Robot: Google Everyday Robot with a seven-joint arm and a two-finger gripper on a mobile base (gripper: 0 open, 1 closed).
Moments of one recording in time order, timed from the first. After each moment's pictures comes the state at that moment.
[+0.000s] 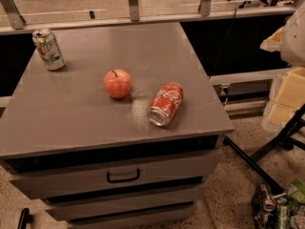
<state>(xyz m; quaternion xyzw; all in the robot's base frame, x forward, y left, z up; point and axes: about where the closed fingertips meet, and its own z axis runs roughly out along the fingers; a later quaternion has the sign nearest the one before) 0.438 -0.217 0.976 -0.60 0.78 -0.03 0.16</state>
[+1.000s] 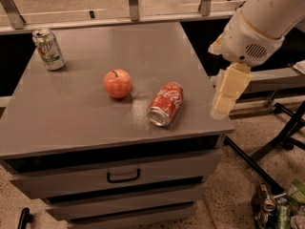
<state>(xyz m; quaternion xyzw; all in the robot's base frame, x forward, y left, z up) 0.488 -0.143 0.945 -0.65 0.74 0.03 0.17</state>
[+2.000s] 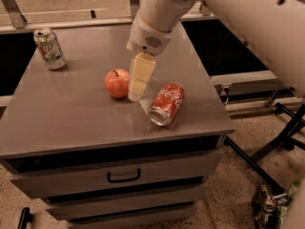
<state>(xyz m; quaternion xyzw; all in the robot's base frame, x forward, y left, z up) 0.571 0.042 0.912 -0.73 0.65 0.11 0.19</state>
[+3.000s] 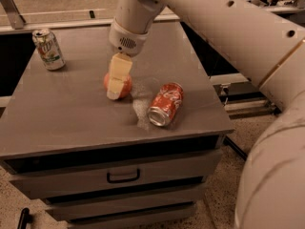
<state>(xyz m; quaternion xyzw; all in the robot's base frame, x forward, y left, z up) 0.592 0.094 0.894 -0.71 0.68 0.12 0.17</state>
